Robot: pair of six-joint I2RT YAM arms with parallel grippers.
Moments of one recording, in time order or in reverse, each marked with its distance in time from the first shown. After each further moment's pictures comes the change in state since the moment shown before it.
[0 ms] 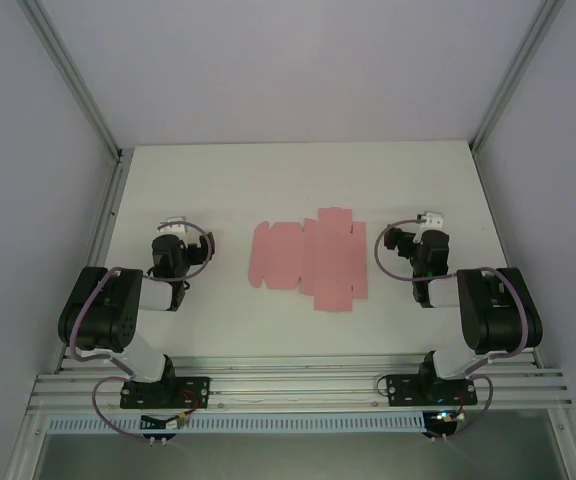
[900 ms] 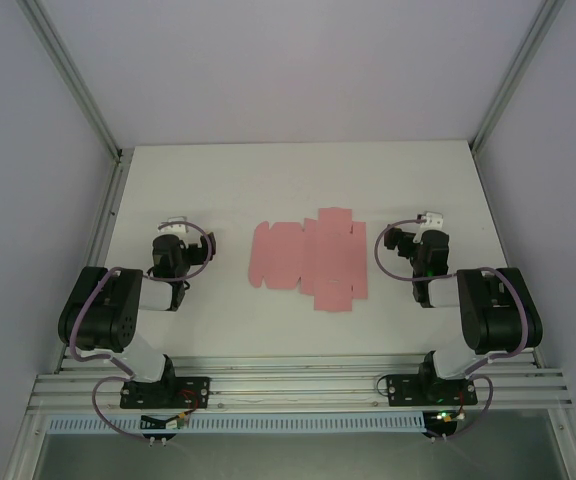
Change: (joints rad) left arm 0.001 0.000 0.000 0.000 0.025 0.000; right arm 0.000 0.000 0.000 0.000 0.000 0.000
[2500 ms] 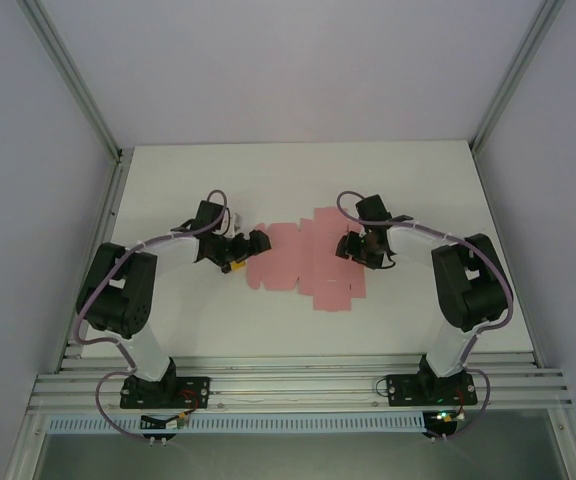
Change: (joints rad) left arm -0.233 0.132 0.541 -1.037 0.606 -0.494; right arm 0.336 0.203 0.645 -1.278 -0.240 0.457
